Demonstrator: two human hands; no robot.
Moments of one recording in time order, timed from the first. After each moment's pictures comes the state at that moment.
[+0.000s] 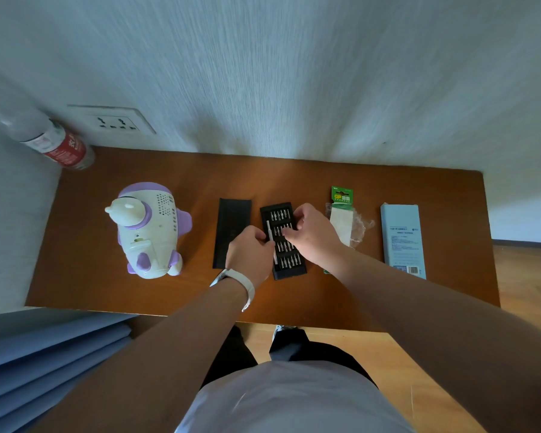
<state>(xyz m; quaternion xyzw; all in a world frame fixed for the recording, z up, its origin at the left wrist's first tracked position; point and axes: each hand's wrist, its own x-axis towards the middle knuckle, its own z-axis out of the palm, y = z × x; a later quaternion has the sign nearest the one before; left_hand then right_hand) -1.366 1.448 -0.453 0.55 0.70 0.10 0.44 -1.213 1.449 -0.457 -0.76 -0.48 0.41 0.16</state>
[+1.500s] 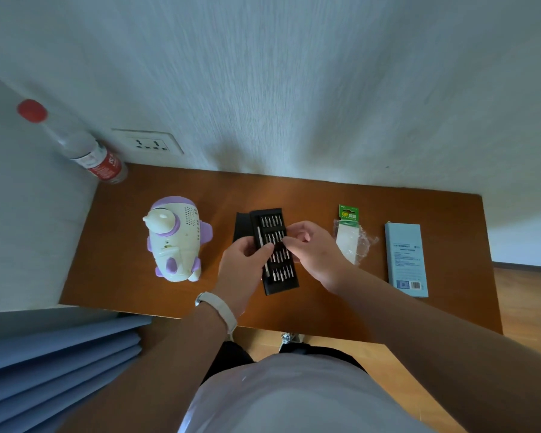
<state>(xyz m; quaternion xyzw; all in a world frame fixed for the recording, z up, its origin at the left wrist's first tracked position) -1.397 1.436 -0.385 0.40 0.64 0.27 0.60 -1.236 1.435 -0.395 -0.64 -0.32 0.61 0.34</state>
